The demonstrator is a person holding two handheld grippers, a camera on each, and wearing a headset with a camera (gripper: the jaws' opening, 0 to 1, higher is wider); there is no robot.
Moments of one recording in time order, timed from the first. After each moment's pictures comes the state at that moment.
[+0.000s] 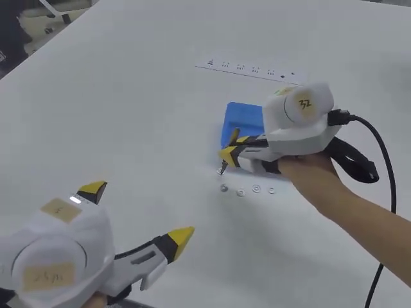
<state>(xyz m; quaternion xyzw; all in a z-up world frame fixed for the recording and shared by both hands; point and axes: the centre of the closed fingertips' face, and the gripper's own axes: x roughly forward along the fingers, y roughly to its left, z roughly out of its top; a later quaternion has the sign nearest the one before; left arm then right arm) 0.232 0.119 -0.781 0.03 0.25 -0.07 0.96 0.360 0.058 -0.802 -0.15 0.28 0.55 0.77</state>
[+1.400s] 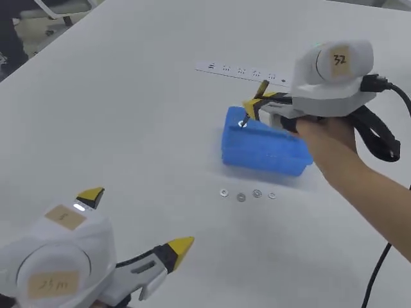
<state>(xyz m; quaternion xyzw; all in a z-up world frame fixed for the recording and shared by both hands) 0.230 0.120 -0.787 0.04 0.27 -0.07 0.96 0.442 0.040 -0.755 -0.10 0.23 0.45 0.86</state>
